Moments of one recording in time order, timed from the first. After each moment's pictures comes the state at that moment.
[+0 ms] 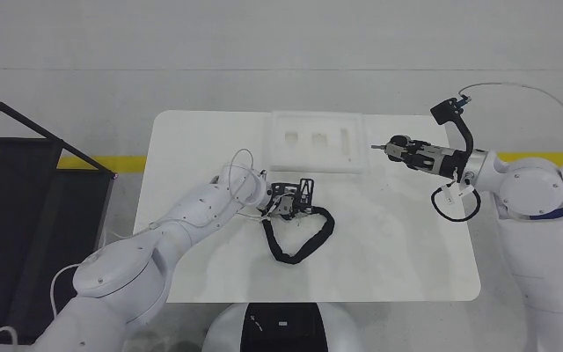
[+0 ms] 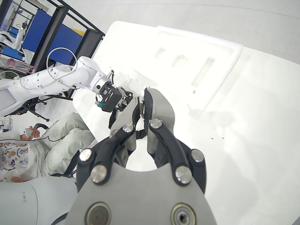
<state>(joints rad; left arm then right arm) 0.46 -1.41 -0.23 -0.62 1.50 -0.86 0.36 -1.03 -0.96 1.51 -1.64 -0.23 -0.34 1.07</state>
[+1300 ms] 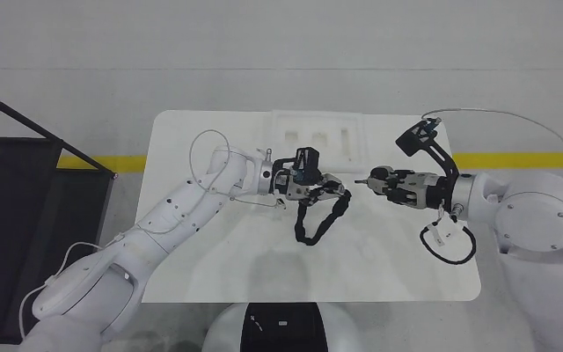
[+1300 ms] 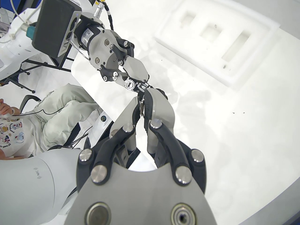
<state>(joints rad) 0.57 -1.23 -0.57 -1.15 1.38 -0.95 0.46 -1.14 -0.93 1.51 -2.08 -0.30 -0.07 1.28</state>
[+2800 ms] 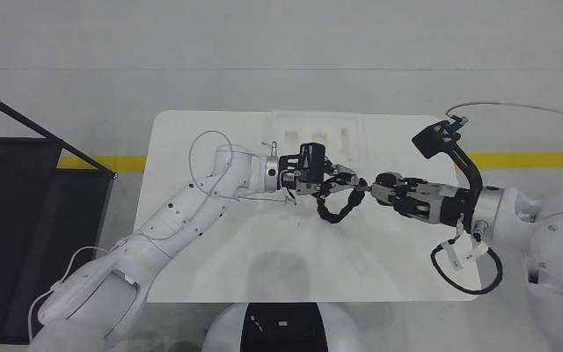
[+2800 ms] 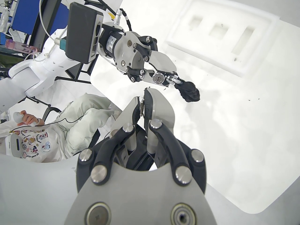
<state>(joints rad) 0.60 -1.25 -0.64 -1.25 1.46 -0.84 0.48 -1.15 -0.89 1.58 -2.30 -0.23 0.24 1.33</state>
